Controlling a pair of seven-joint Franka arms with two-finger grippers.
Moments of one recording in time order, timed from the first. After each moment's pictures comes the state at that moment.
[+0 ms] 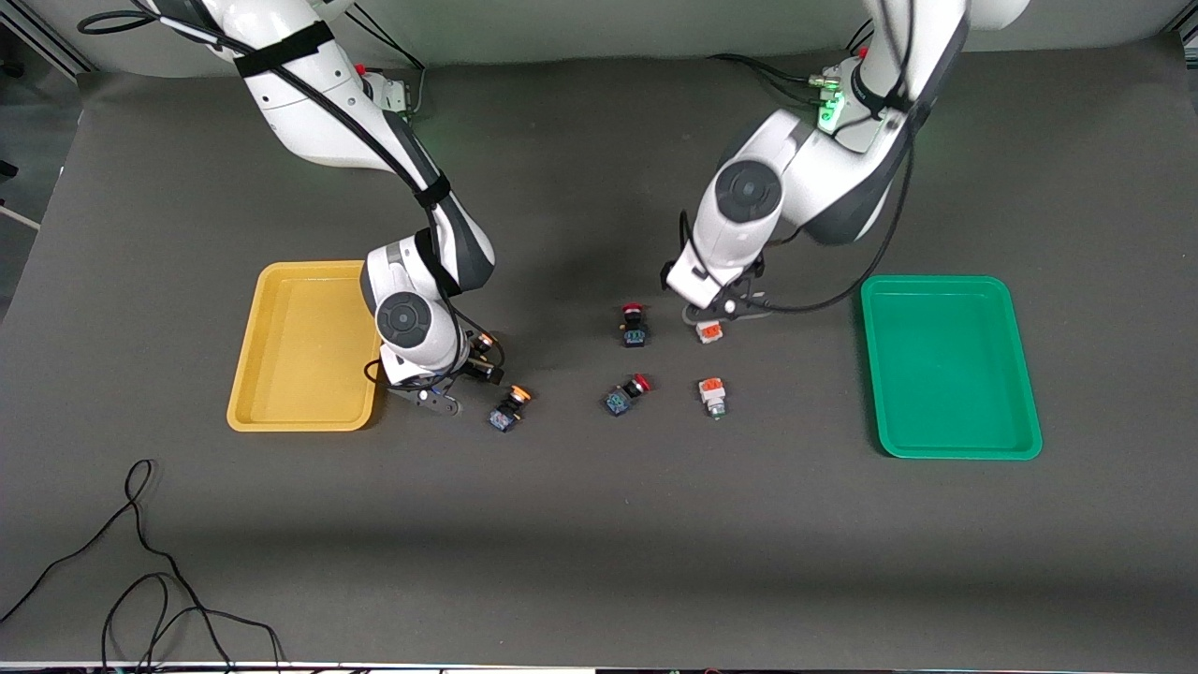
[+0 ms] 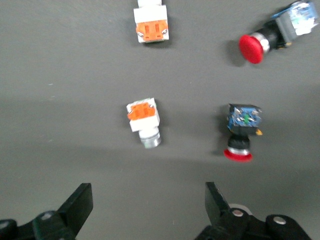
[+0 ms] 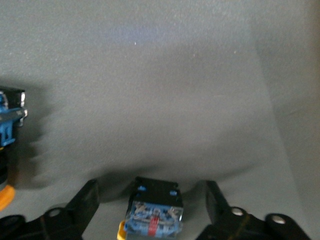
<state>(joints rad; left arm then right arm) -0.43 0.32 -0.26 -2.02 -0.03 2.21 -0.79 0.61 0.59 -0.16 -1.97 0.19 2.42 0.75</state>
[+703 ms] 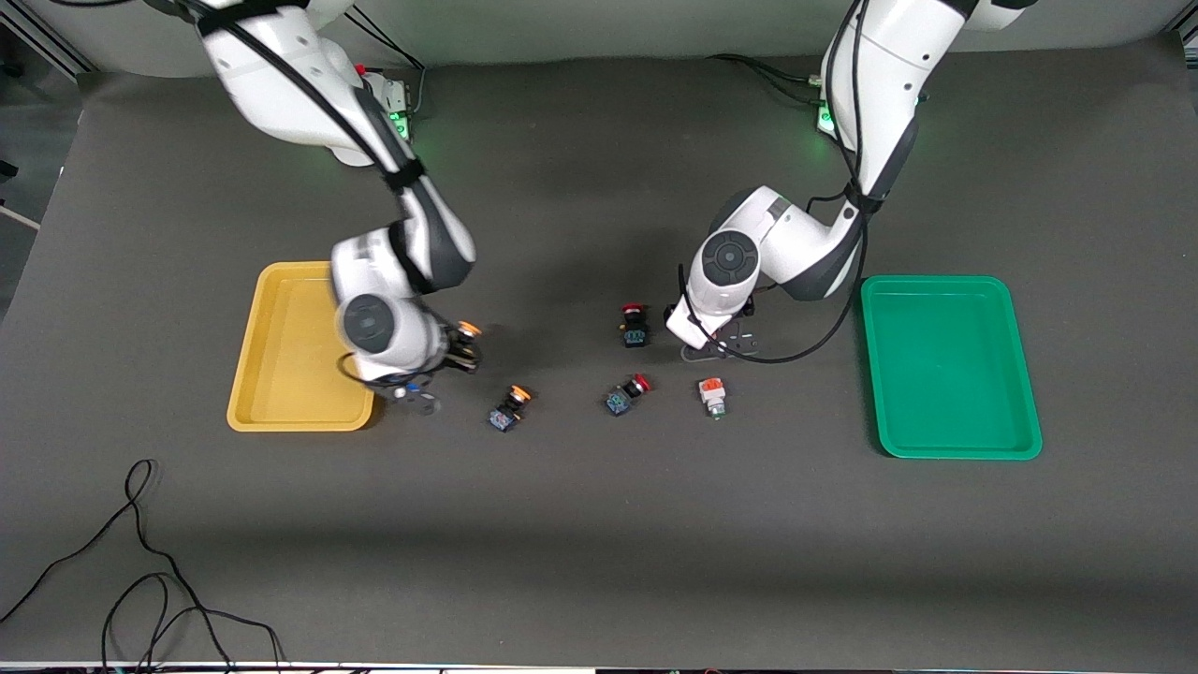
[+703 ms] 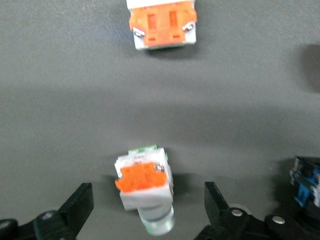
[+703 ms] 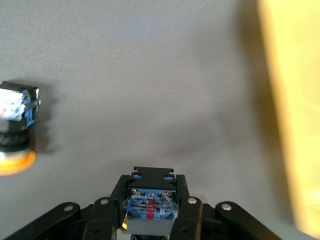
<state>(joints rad) -0.42 0.53 -0.23 -2.02 0.09 2.41 -0.82 0.54 0.45 -0.21 -1.86 0.20 2.02 0.61</state>
